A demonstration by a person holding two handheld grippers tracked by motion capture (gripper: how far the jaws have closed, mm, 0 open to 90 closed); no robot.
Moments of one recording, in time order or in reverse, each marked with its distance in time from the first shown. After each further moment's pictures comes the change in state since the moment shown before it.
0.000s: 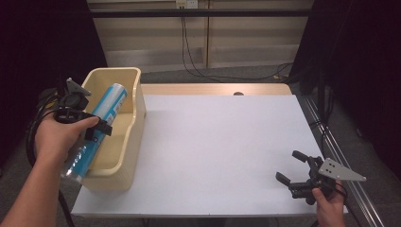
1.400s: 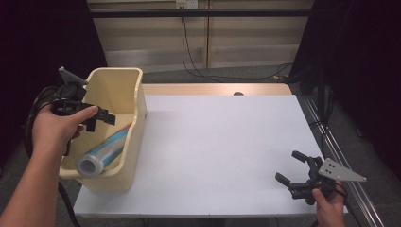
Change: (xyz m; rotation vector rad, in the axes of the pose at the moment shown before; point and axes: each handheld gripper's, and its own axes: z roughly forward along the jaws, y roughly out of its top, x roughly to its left) left arm -0.015 0.008 -0.021 -0.100 -0.074 -0.013; right arm 0.002 0.001 0.000 -0.002 0.006 -0.004
